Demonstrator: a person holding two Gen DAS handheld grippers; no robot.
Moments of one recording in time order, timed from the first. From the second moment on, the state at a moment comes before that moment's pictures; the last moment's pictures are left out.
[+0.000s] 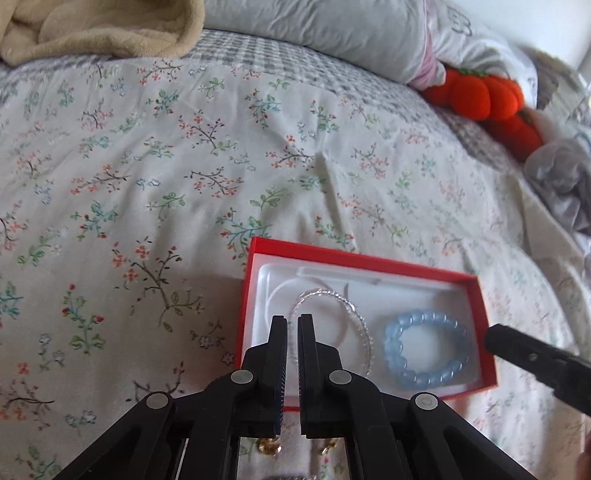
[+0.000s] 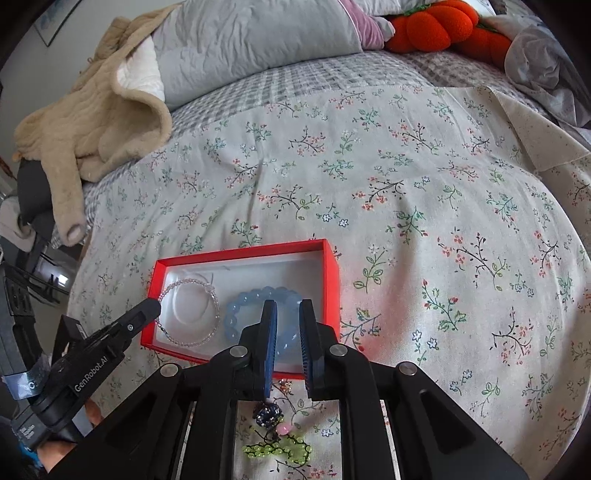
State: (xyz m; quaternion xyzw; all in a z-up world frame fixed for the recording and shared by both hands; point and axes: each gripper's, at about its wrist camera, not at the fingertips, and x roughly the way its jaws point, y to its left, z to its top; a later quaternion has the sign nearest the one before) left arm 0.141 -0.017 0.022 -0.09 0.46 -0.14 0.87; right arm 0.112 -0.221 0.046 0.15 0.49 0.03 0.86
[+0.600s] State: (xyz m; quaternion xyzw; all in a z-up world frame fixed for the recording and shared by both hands) left arm 0.072 0.001 0.015 -0.01 0.51 -0.05 0.86; right arm 0.042 -0.232 0.045 0.11 0.52 0.00 0.84
